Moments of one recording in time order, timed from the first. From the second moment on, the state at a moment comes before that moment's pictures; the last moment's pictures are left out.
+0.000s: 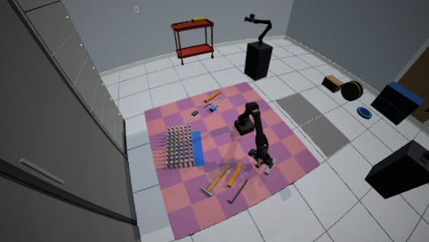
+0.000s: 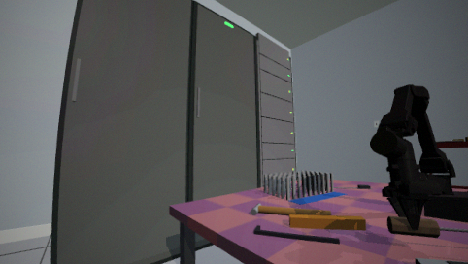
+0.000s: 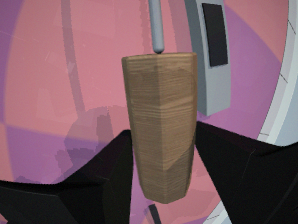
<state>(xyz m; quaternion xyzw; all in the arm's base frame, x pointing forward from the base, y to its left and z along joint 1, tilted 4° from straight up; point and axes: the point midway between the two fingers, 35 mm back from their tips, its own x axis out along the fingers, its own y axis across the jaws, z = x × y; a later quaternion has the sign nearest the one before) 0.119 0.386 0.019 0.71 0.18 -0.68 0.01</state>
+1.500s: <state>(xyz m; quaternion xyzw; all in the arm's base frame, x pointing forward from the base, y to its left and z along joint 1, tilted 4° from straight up) 0.122 0.384 -0.021 0.71 0.19 -0.68 0.01</state>
